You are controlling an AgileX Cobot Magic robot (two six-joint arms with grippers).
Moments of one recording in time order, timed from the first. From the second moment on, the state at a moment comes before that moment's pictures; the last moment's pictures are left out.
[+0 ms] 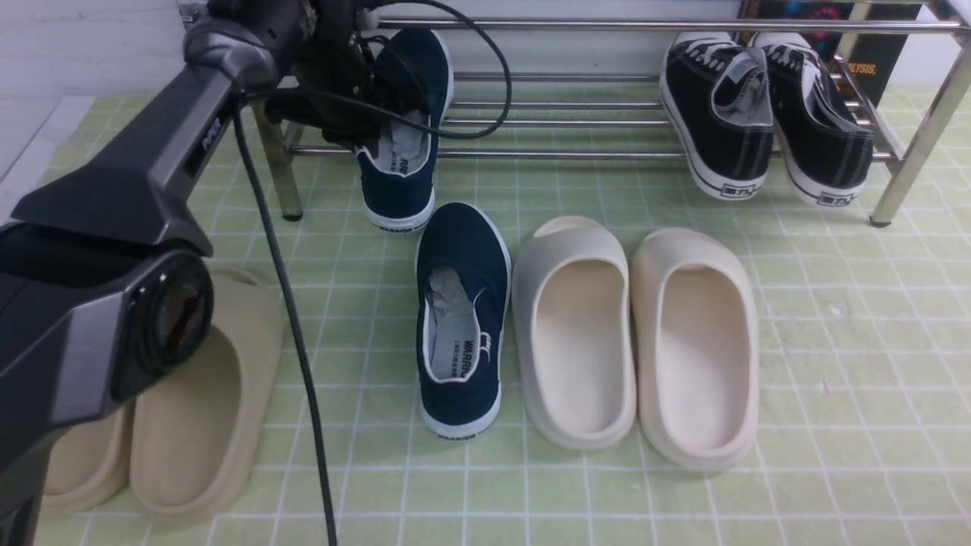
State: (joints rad) right arm -0.06 -0.01 0.02 0.07 0.39 0.10; left arm -0.24 2.43 -2.48 0.04 1.11 -0.29
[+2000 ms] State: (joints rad) right arm -0.06 -0.01 0.02 0.07 0.39 0.10; left arm -0.36 1.92 -1.47 -0.19 0.91 -0.21
